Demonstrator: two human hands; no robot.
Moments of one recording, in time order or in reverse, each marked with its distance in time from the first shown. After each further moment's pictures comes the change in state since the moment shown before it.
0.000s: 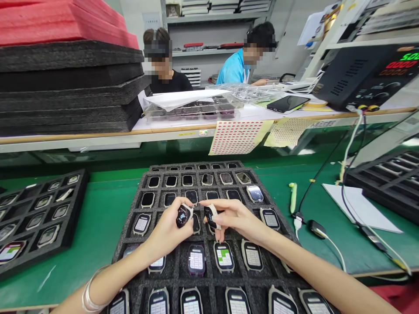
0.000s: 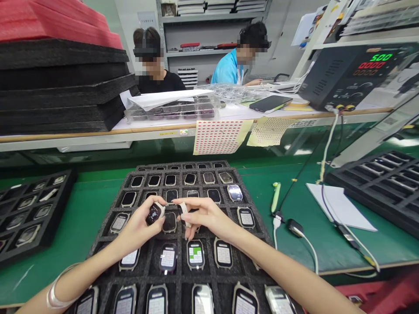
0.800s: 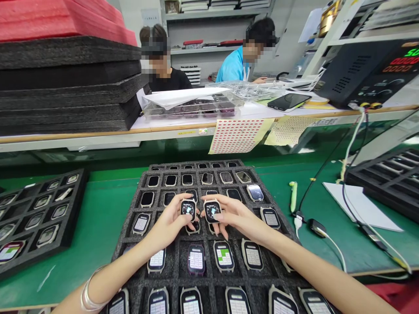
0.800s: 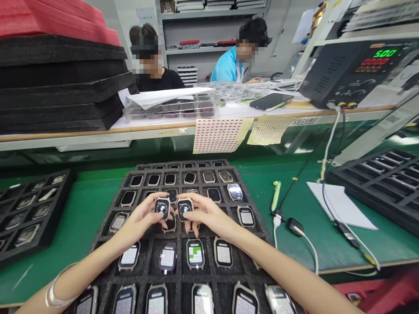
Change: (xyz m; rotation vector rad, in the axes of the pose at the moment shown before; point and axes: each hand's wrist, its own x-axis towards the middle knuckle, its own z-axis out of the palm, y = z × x) left_hand 0.005 -0.011 0.005 -0.542 -0.055 -0.156; right_hand 0.000 -0.002 0.001 -0.016 0.051 0.001
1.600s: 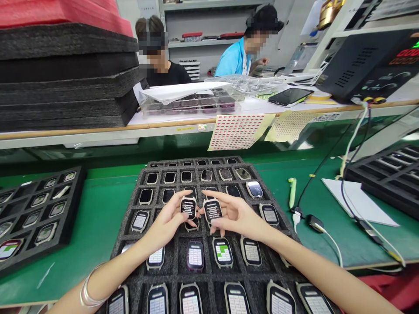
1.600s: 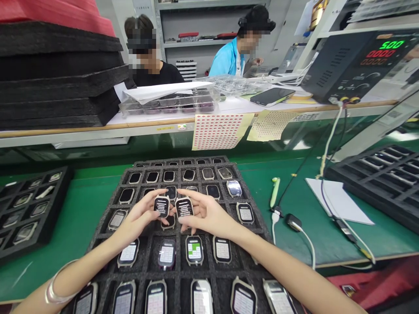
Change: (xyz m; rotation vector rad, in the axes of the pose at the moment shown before) left_hand -0.003 0.001 0.000 -0.039 -0.014 0.030; right_hand -0.004 0.003 0.001 -0.154 -0.021 -0.041
